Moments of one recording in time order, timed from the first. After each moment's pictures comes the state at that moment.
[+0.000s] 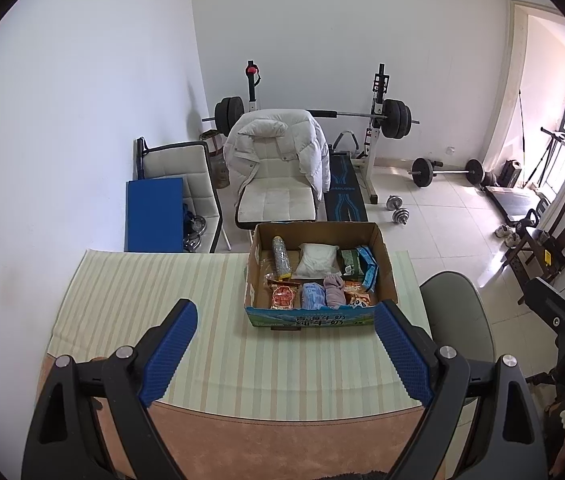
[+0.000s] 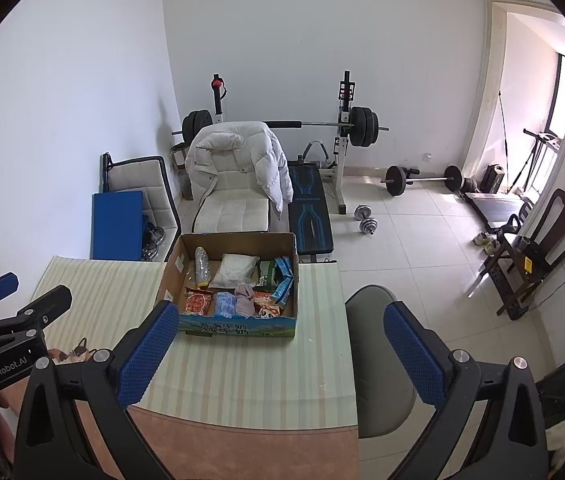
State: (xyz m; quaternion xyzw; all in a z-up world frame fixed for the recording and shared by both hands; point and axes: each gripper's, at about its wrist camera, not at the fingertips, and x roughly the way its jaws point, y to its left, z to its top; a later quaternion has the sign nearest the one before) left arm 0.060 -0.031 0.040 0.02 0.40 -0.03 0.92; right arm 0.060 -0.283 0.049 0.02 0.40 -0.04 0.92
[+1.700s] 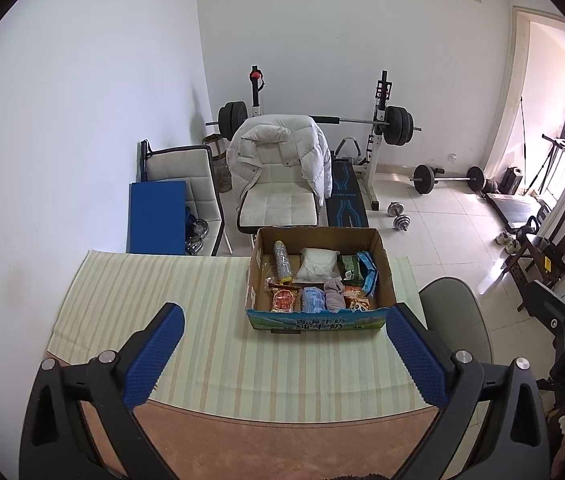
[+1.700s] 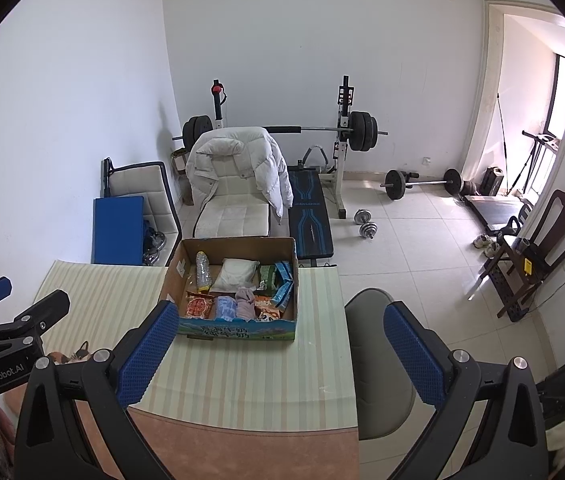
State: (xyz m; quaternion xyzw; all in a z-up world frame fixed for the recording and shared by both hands) left arm 0.060 -0.025 0.046 0.02 0.39 -0.02 0.92; right arm 0.061 -0.285 0.061 0.02 0.39 -0.04 0.92
